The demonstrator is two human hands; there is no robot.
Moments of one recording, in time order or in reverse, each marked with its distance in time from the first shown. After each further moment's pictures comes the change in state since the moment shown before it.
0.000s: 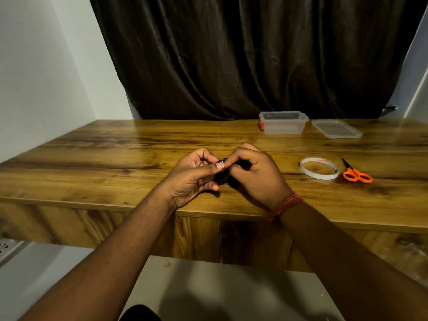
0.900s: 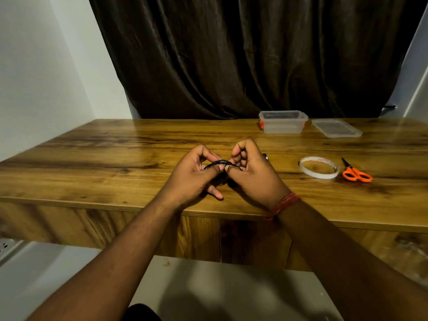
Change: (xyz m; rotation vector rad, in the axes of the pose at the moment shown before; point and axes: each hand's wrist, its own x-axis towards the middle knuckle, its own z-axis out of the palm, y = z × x) left_hand -0.003 -0.010 0.003 0.281 0.113 0.185; right_hand 0.000 0.005 0.008 0.130 -0.057 0.155
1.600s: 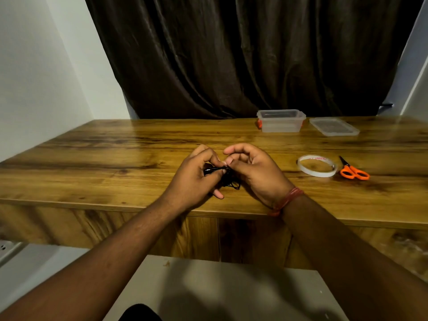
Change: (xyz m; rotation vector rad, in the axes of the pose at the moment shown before) left_hand -0.002 -0.002 0.004 0.505 -0.012 0.254; right_hand 0.003 0.001 -0.005 0.447 -0.028 0.198
